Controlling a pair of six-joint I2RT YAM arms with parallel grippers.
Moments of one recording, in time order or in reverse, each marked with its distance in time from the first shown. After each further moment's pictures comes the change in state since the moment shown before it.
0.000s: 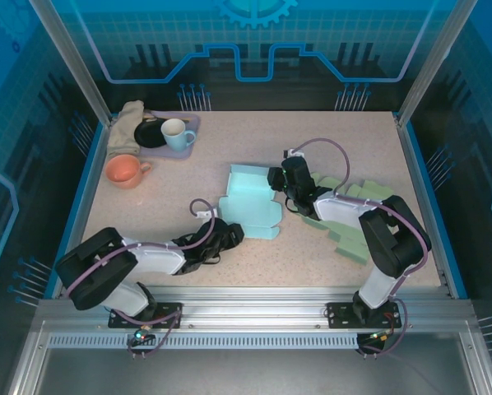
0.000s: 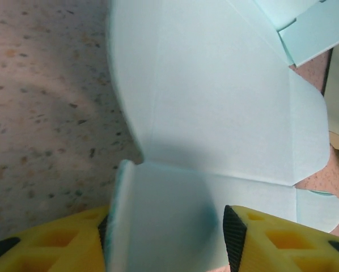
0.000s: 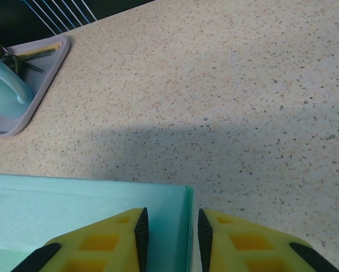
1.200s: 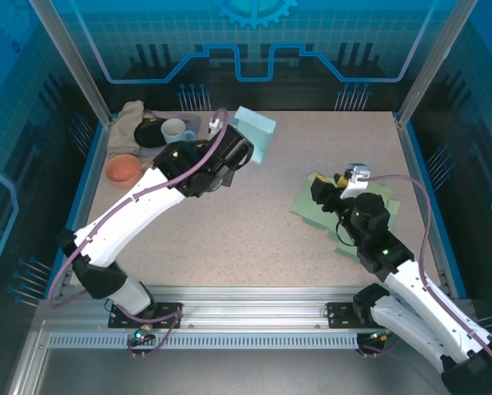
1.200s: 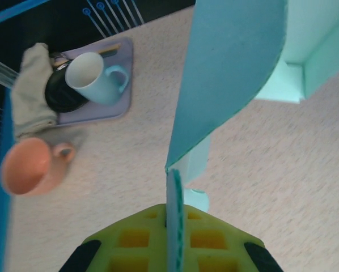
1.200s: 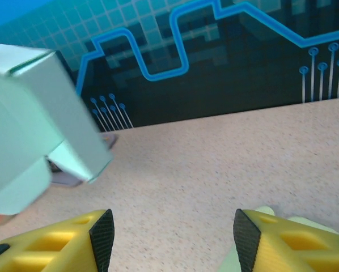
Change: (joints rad) left arm -0.013 0.130 1.513 -1.737 -0.435 0.681; right arm -0.051 -1.010 -0.338 -0.280 0.053 -0.196
